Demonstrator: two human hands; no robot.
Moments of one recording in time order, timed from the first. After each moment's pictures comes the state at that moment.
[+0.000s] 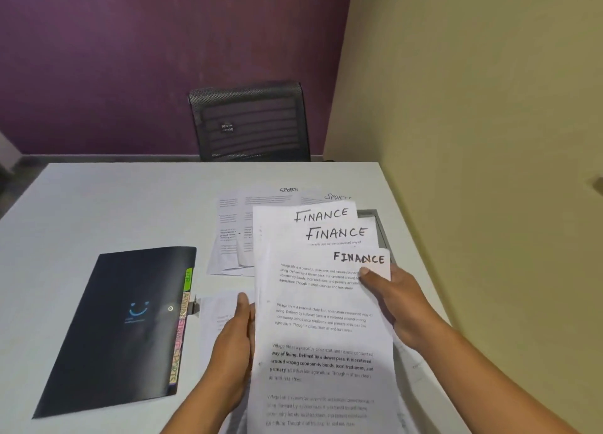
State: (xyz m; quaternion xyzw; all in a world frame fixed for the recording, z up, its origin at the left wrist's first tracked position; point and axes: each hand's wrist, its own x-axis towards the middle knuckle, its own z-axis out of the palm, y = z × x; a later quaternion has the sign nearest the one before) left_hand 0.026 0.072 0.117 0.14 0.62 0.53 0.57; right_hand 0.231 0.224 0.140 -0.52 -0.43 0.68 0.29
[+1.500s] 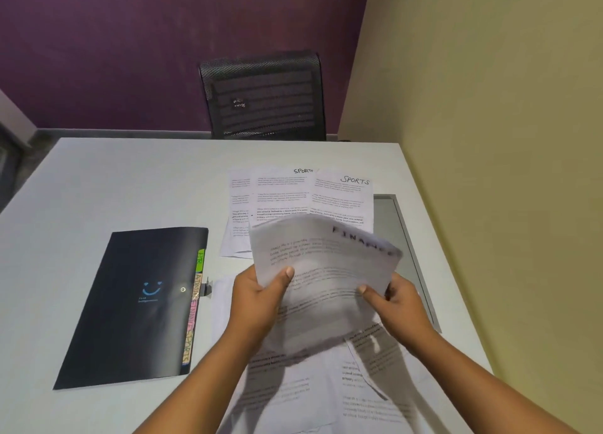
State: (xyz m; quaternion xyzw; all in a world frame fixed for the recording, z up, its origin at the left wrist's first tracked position) left_hand 0.009 0.112 0.107 0.25 0.65 0.60 0.39; right_hand 0.225 0.211 0.089 -0.51 -0.65 0.51 0.25
